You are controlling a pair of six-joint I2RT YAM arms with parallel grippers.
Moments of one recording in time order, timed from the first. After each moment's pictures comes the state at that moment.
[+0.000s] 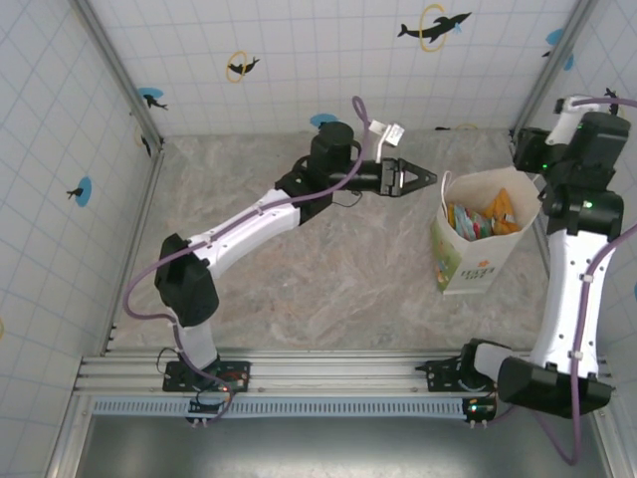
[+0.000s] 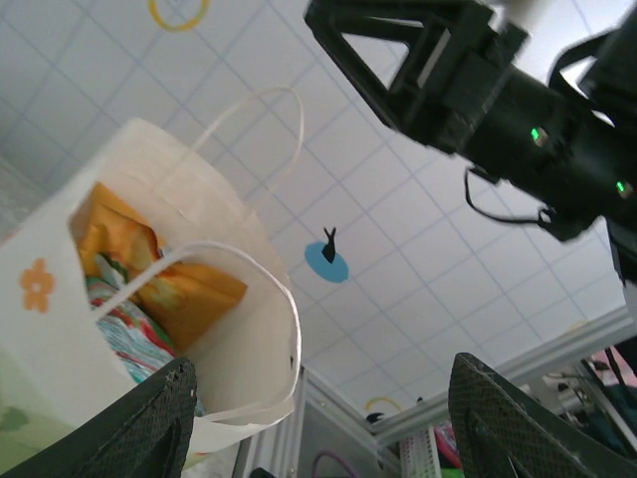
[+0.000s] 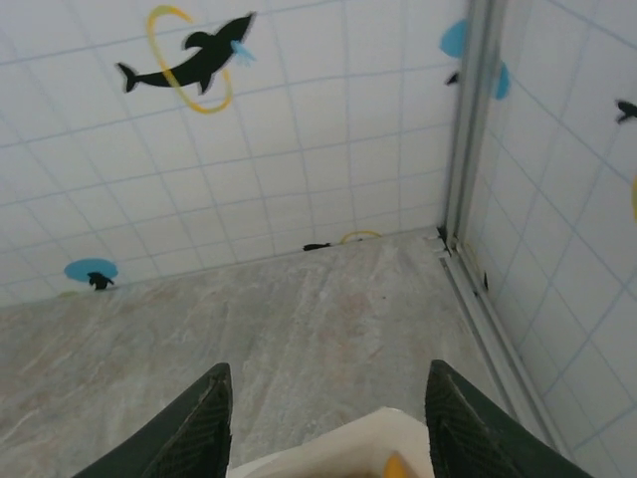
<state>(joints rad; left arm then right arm) -0.86 1.85 1.70 0.06 0.79 -0.76 -0.28 1.18 1.53 -0.73 -0.19 0.07</state>
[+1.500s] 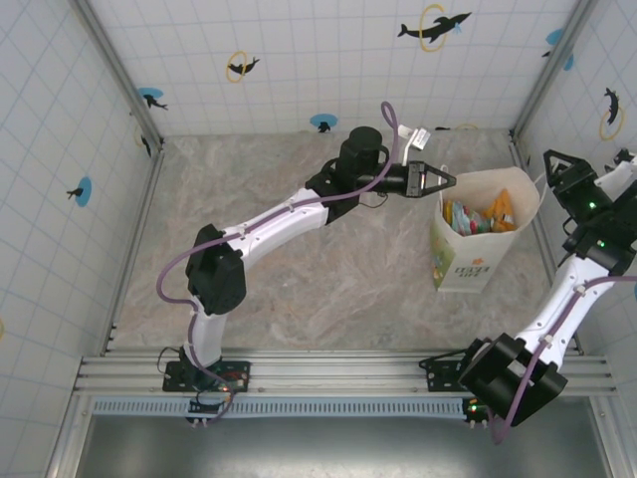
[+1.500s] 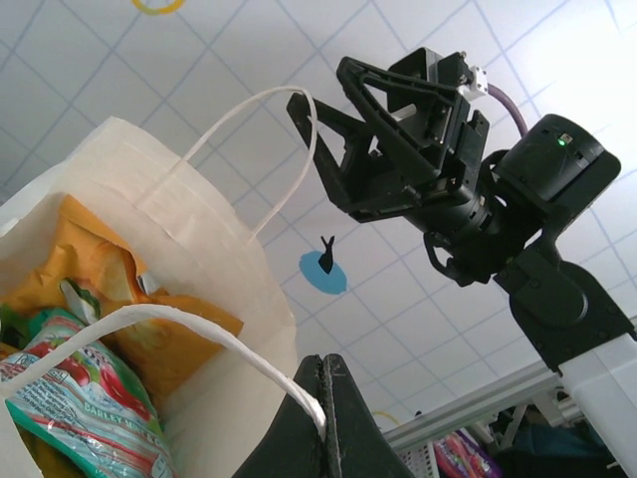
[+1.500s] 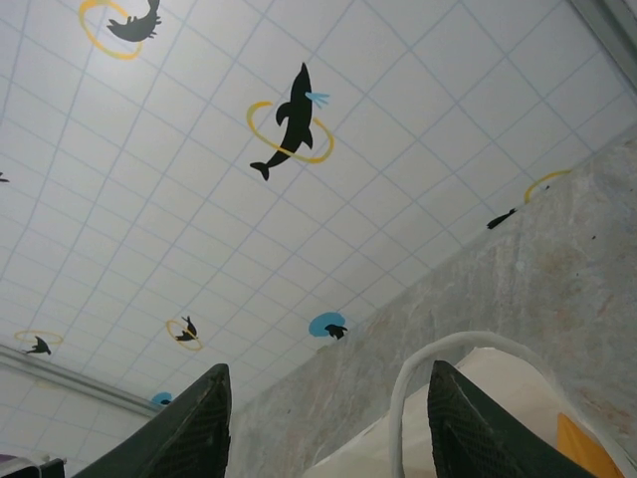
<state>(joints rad) -0.90 2.03 1.85 0.12 0.78 -0.81 -0.71 1.07 1.06 -0.18 -0.95 0.71</state>
